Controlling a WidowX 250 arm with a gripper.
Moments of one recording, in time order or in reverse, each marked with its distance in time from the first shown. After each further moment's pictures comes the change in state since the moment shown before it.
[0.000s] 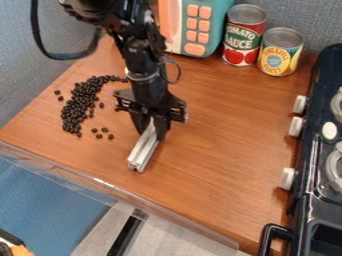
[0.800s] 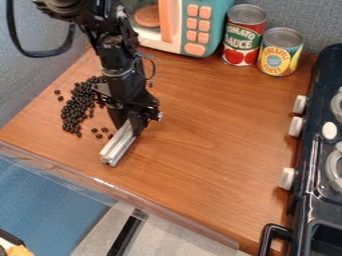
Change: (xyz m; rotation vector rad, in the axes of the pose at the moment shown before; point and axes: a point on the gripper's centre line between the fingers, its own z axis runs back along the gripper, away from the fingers) arm -0.008 0.028 0.003 0.013 0.026 -0.106
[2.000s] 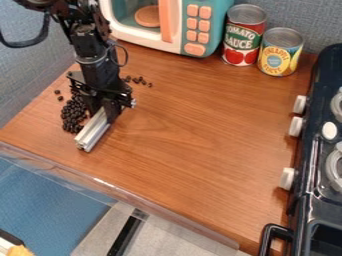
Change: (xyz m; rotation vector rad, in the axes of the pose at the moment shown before) arm 0.009 0.039 0.001 0.024 -0.013 0.026
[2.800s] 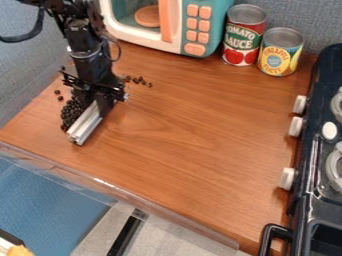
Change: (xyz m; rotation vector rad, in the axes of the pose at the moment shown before) arm 0.003 0.022 0.002 0.054 -0.008 0.037
